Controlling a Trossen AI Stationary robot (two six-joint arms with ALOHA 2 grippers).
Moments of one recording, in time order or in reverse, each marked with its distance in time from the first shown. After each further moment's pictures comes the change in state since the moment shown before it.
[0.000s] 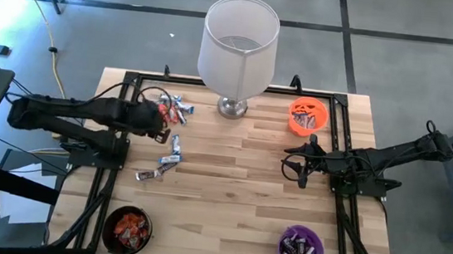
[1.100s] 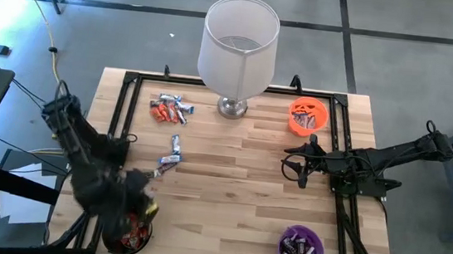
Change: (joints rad) left arm -1.025 0.519 0.488 -0.169 -0.083 -0.920; right arm 0.000 0.000 0.000 0.000 0.000 0.000
